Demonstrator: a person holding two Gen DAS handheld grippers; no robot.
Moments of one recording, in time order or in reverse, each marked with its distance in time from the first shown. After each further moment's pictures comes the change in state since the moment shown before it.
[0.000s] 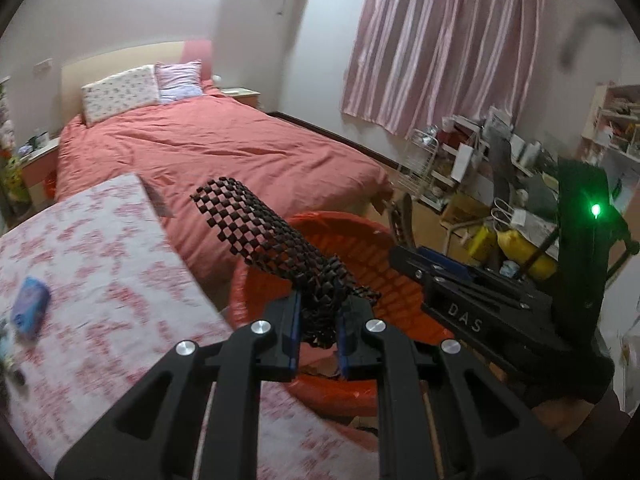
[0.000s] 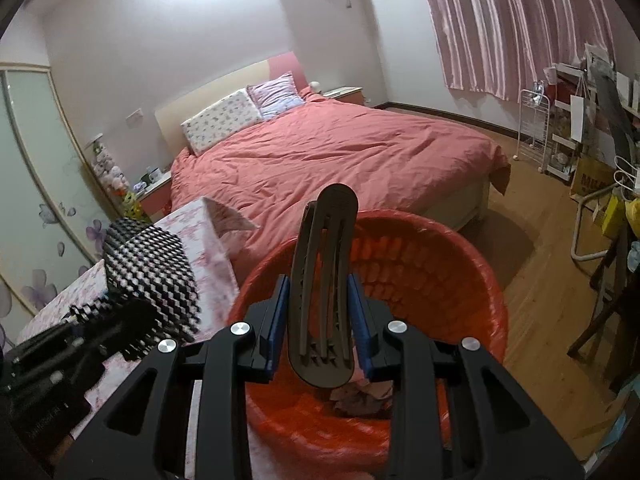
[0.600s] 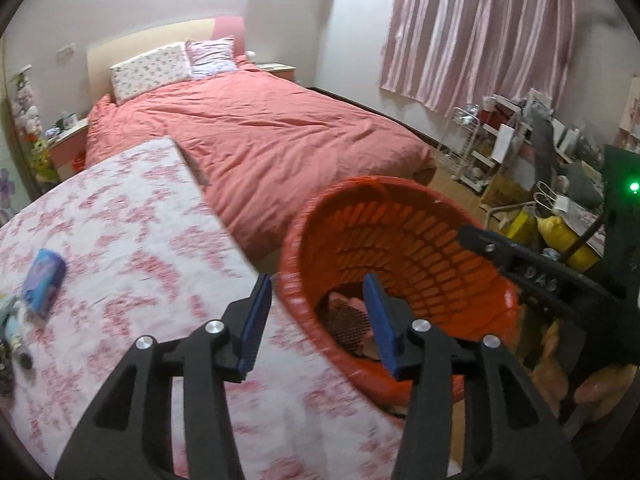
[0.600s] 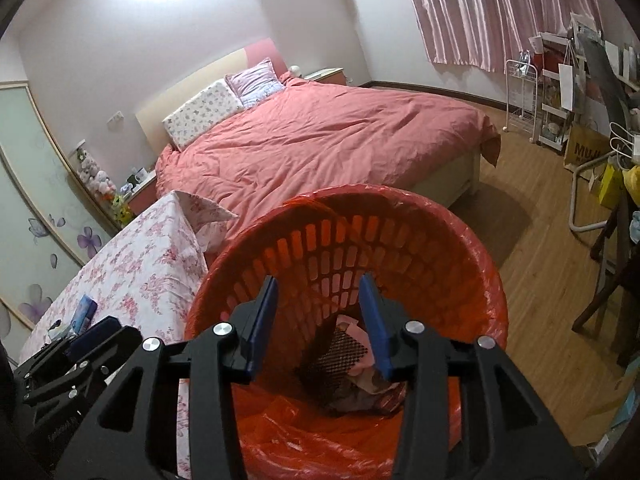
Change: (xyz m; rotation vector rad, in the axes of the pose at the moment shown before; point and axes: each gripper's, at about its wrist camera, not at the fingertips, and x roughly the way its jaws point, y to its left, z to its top) left arm 0.021 0.043 -0.022 -0.042 0.078 0.164; right arm 0.014 -0.019 -0.006 0.056 0.056 -0.013
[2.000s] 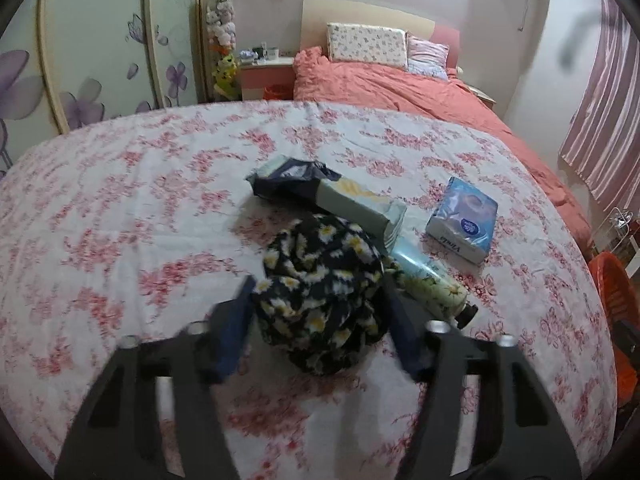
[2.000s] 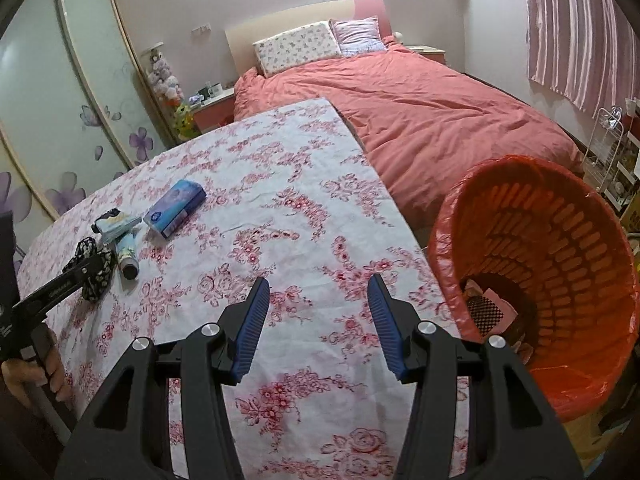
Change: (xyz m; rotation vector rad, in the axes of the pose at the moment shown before) left arm -0.097 0.299 -0.097 -0.469 0.019 0.461; right arm 0.016 0.178 -0.076 -0.304 0.165 0.131
